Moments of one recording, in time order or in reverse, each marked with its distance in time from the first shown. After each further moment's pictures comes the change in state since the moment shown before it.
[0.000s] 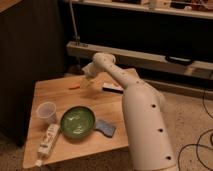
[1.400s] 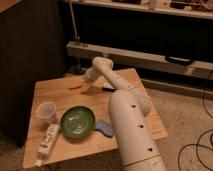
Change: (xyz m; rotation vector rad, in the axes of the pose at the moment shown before) arm 0.032 0.010 0.049 -0.134 0.022 0.028
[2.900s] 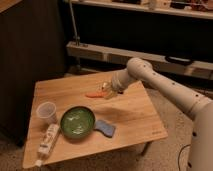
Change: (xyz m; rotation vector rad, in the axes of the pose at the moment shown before) arm 0.040 0.185 -0.216 -0.041 -0.060 -0.115
